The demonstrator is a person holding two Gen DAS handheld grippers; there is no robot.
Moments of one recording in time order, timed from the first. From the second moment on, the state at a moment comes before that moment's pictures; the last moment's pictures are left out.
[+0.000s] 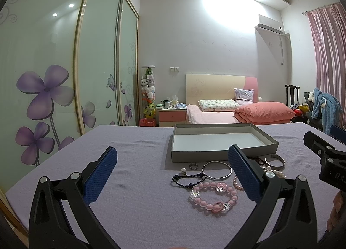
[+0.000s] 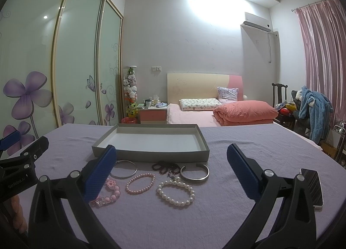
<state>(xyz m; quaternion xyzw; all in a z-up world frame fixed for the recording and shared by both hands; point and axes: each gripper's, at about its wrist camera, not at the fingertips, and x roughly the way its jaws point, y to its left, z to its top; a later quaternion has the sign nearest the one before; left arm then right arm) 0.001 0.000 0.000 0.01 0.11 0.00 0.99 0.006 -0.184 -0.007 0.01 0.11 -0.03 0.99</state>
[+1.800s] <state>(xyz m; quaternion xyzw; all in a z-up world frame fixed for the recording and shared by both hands) 0.096 -0.015 -0.074 0.01 0.43 -0.08 0.90 0.122 -0.219 -0.103 0.03 0.43 -0.03 0.90</state>
